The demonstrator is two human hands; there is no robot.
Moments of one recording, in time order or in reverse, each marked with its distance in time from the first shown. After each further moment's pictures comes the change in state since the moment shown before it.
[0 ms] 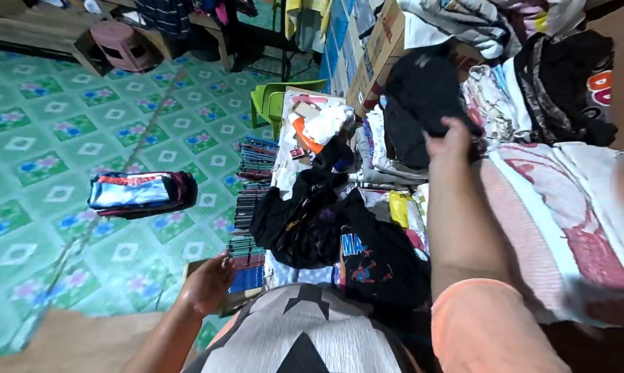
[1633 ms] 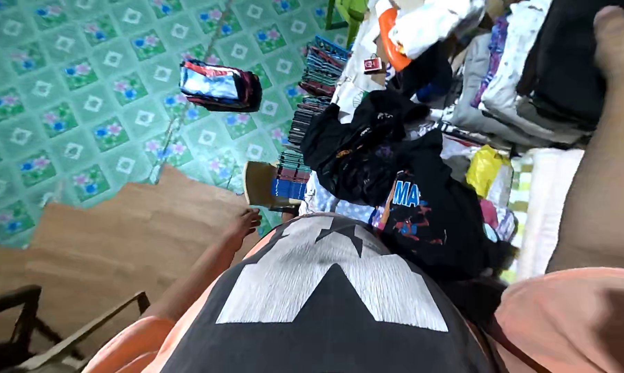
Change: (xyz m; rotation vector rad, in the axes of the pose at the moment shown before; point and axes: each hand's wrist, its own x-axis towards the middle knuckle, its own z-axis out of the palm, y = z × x) left_hand -0.017 -0.090 -0.124 0.551 0.307 -0.110; right_hand 0.096 0.033 -0.003 -1.806 -0.572 -0.497
